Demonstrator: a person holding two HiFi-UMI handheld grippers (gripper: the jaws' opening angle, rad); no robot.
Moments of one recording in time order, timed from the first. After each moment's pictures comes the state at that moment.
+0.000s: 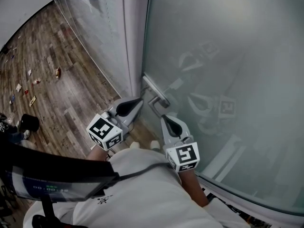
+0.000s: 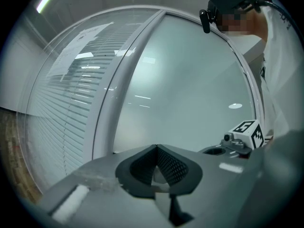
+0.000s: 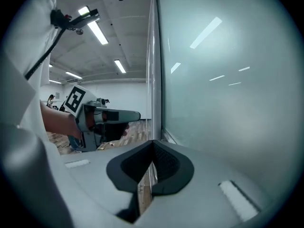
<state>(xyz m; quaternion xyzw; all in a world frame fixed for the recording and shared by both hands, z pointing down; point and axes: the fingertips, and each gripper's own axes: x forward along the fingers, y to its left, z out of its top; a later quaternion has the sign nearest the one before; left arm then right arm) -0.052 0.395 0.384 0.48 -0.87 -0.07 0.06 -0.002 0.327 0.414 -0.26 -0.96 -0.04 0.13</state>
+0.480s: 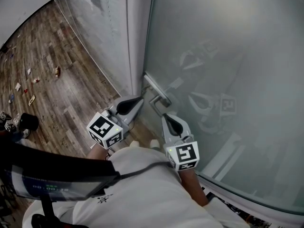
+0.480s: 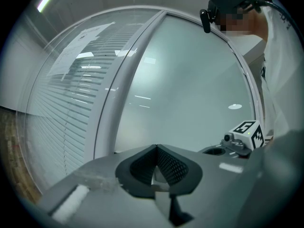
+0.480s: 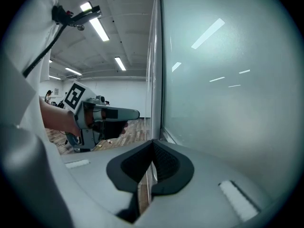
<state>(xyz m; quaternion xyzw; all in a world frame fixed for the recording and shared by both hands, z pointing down) -0.052 0.395 0.385 0.48 -0.87 -0.07 0.06 -0.002 0.325 0.416 -0.25 -0.96 -0.05 0.13</state>
